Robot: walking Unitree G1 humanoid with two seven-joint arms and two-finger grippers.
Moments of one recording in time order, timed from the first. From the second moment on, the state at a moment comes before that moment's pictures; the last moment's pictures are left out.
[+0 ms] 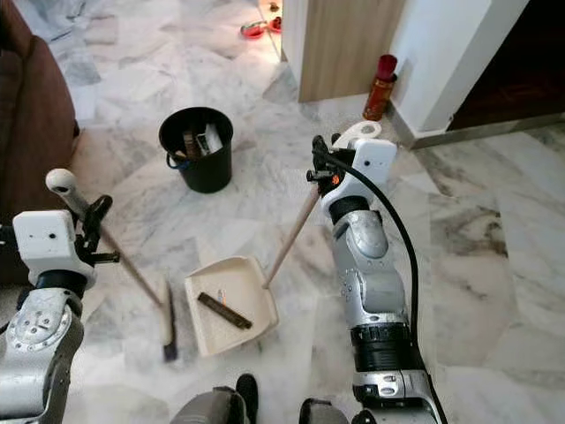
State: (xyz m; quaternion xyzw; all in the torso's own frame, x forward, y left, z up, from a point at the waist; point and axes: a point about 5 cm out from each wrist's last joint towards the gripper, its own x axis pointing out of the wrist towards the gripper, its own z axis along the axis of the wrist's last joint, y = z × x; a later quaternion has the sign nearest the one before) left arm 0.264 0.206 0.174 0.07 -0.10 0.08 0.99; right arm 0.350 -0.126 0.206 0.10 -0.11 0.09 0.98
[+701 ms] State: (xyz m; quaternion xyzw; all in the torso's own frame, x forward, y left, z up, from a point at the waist) left arm 0.263 0.207 0.174 0.08 -0.10 0.09 0.99; right arm 0.349 -0.123 0.210 0.11 -0.11 0.10 0.98
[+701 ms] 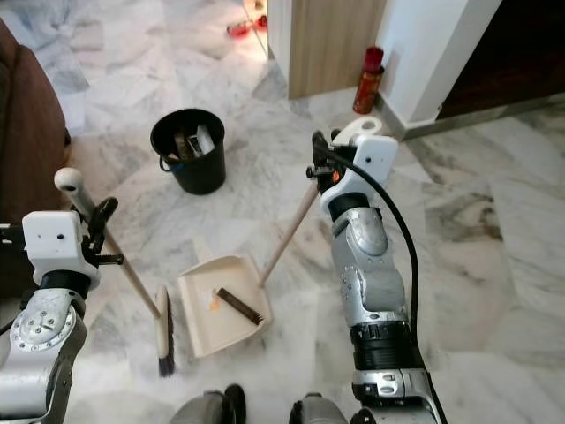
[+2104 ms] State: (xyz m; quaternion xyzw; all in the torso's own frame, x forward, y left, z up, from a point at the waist) left arm 0.249 0.224 0.161 0.13 -0.08 0.14 0.98; right arm 0.345 -0.102 0.270 0.18 -0.23 0.15 0.95
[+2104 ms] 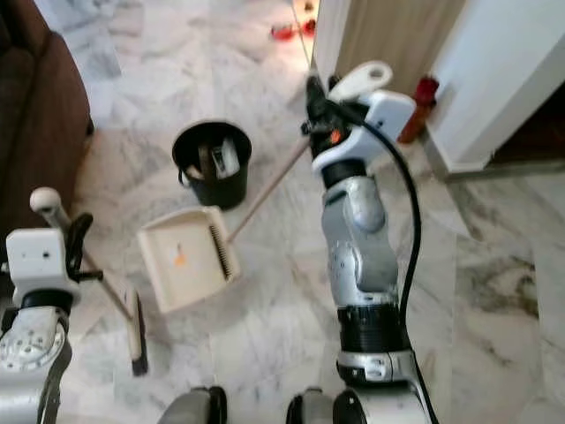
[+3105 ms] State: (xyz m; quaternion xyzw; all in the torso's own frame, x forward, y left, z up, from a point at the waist) left arm 0.250 0.221 0.164 0.12 -0.10 0.14 0.98; right arm 0.344 -0.104 0.289 0.21 -0.26 0.14 0.93
